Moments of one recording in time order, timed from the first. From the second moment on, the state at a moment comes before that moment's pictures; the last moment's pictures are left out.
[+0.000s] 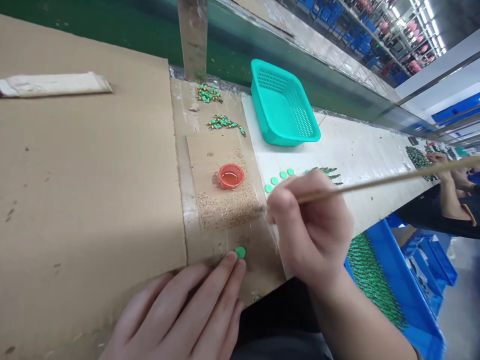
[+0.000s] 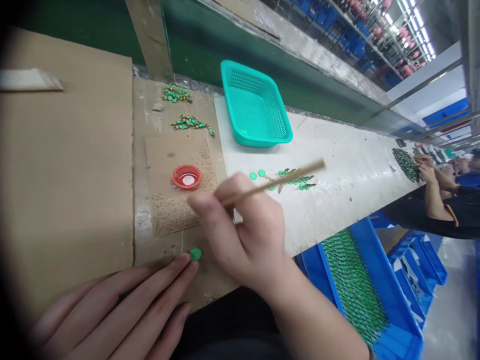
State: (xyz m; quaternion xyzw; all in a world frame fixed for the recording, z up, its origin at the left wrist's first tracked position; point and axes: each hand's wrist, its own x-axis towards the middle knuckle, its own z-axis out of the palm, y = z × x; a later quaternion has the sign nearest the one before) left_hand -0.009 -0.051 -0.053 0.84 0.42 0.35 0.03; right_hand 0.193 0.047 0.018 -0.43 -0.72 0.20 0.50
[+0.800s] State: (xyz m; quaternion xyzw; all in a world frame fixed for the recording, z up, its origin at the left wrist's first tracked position) left_hand -0.014 -0.068 -0.061 0.86 0.42 0.29 0.06; right_hand 0.198 -0.002 -0.012 -0.40 -0.76 0.22 0.46
